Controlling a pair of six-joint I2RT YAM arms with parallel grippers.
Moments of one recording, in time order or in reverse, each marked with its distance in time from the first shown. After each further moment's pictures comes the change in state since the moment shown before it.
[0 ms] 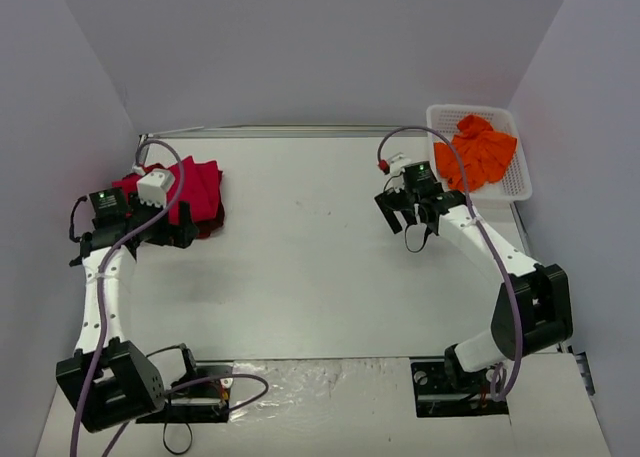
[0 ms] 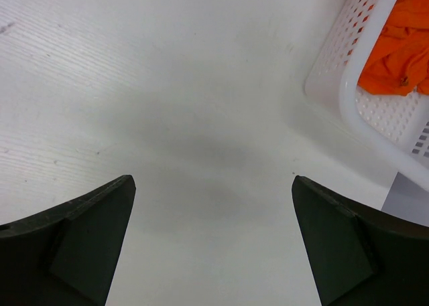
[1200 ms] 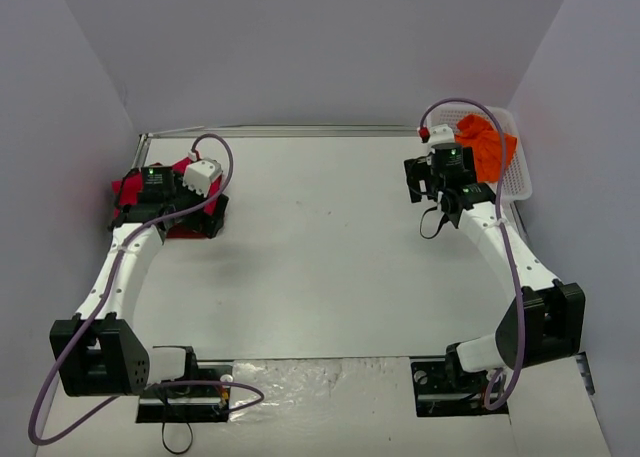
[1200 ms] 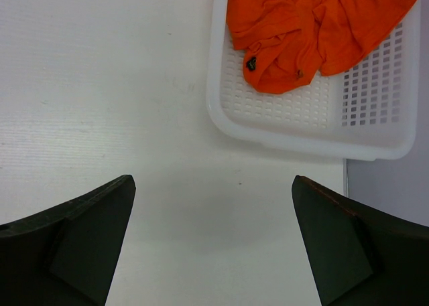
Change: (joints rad) left arm -0.346 0.140 0.116 0.041 -0.262 0.072; right arm -0.116 -0.070 0.091 0.074 0.113 0.158
